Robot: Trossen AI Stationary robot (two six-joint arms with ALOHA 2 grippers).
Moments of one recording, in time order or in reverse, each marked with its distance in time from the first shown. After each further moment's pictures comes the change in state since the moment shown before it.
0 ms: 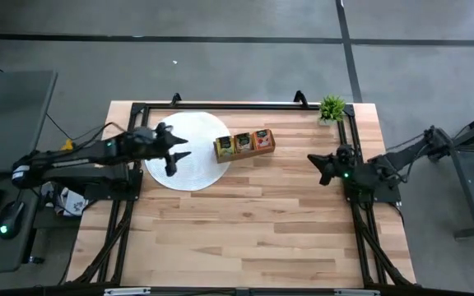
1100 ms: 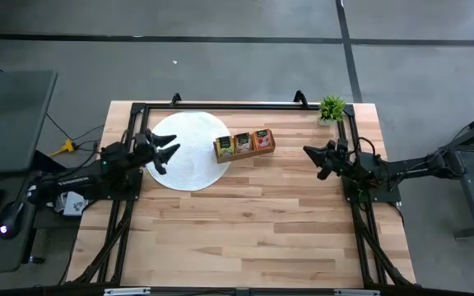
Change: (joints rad) left arm 0.000 -0.570 -0.486 0.502 -0.090 -0.295; right arm -0.411 -0.092 -0.320 0.685 -0.433 -0.373
